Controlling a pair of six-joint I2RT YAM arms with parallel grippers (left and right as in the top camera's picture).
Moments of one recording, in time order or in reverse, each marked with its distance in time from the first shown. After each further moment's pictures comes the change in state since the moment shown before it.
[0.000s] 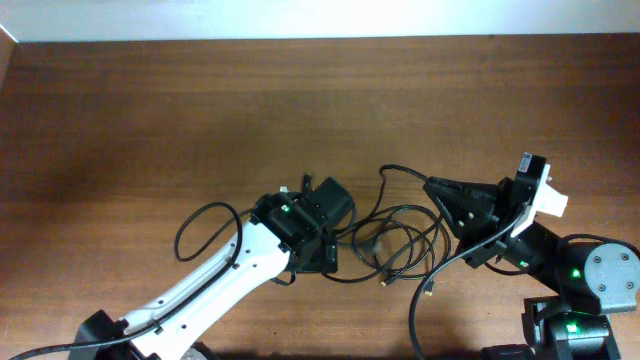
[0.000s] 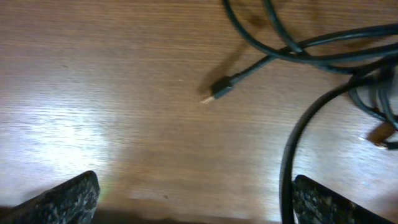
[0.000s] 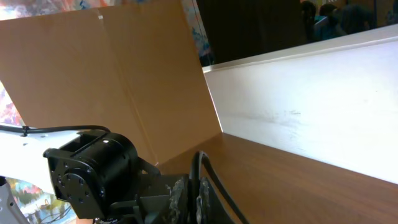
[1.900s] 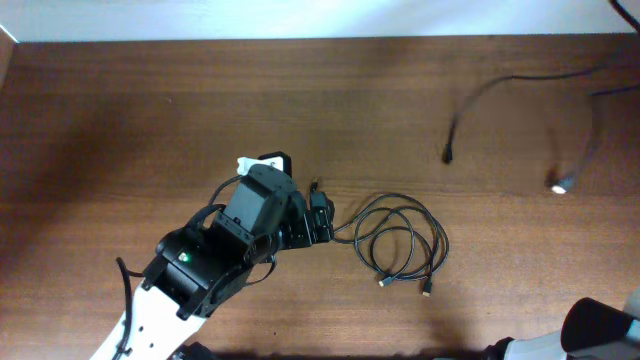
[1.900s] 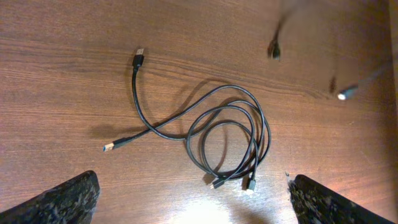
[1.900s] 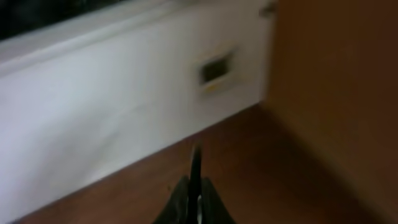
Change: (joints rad) left arm 0.118 -0.374 0.030 0.270 0.122 0.015; right arm -0.518 1.001 1.389 -1.048 0.927 -0.406
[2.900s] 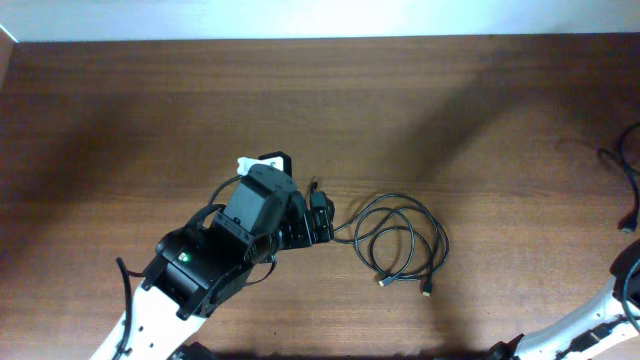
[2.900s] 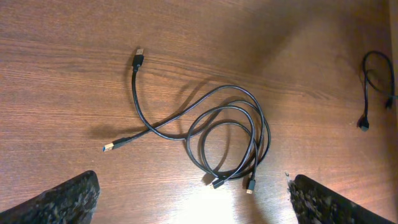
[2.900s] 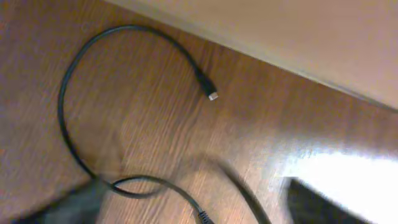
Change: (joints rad) left arm 0.000 0.000 0.000 0.001 0.000 0.000; right arm -0.339 0.452 -0.027 -0.200 0.235 0.247
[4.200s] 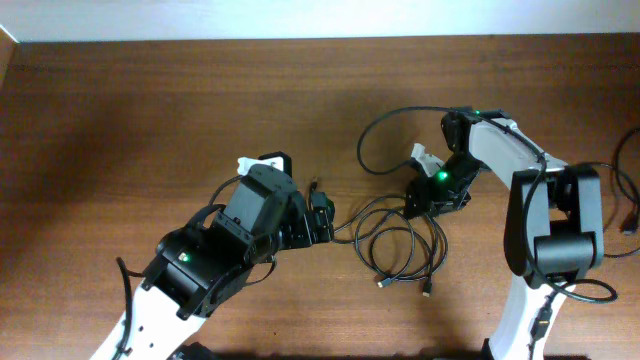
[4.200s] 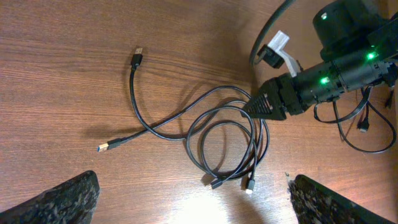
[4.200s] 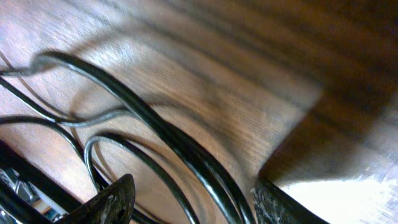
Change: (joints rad) left arm 0.000 0.000 0.000 0.000 0.003 0.000; right arm 0.871 -0.016 -0.585 -0.207 -0.680 -0.638
